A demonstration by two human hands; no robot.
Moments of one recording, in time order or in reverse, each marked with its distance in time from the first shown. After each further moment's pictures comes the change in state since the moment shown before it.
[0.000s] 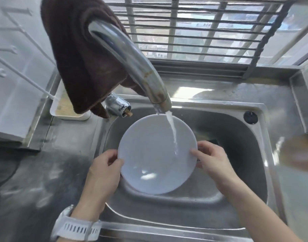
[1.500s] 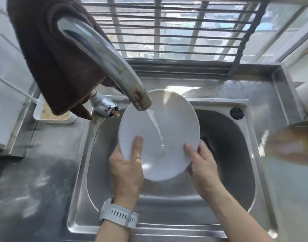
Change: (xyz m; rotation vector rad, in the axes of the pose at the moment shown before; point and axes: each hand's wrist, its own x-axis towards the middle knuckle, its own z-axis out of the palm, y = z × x) left_hand -0.018 0.032 0.081 -0.517 0.184 0.163; right_hand -0.016 0.012 0.020 0.568 0.090 0.021
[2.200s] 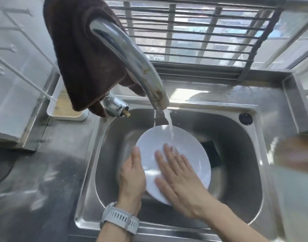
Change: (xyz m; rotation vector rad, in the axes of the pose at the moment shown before) left_hand 0.005 -0.027 -0.015 0.036 -0.136 -0.204; right_hand -0.031 0.010 0.025 -1.576 -0.614 -0.469
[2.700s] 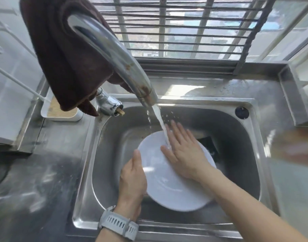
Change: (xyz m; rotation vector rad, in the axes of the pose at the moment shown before) left_hand -0.009 -0.008 0.003 0.040 -0.034 -0.093; right_hand 0.053 0.056 -0.005 -0.140 0.197 0.153
